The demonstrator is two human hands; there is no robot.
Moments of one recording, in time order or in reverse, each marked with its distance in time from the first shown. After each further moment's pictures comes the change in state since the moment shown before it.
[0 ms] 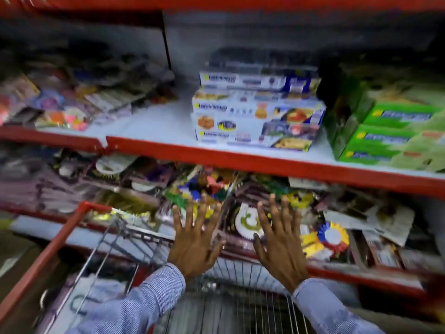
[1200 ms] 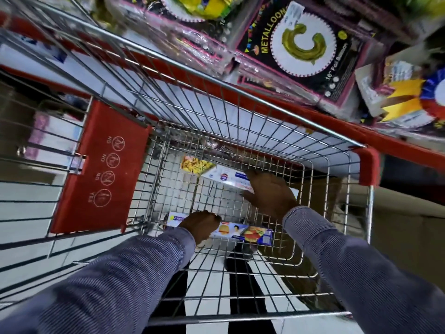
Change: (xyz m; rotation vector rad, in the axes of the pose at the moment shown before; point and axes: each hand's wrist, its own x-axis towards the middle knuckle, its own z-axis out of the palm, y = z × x) left_hand -0.235 0.058 0.264 -0.195 -1.196 0.105; right_hand -0.167 -0.013 0.209 0.127 -0.949 -0.072
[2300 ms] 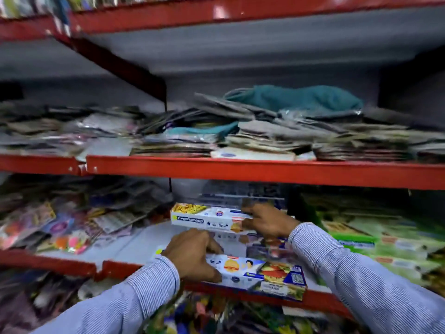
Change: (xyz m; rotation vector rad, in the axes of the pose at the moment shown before) left_hand -0.340 0.079 -0.570 0.141 1.064 -0.058; right_hand -0.125 -0.033 -0.620 0.046 0.653 -0.171
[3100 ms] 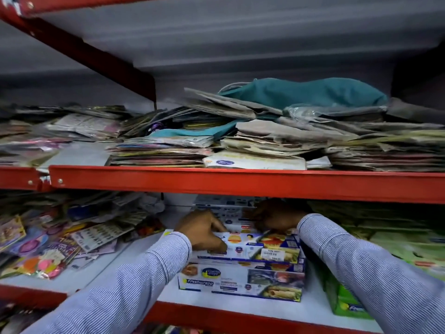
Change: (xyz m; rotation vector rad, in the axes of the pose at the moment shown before) left_hand 0.140 -0.037 0.004 -0.203 -0.025 -0.023; right_hand 0.075 0.085 -0.017 -0.160 -0.120 0.124
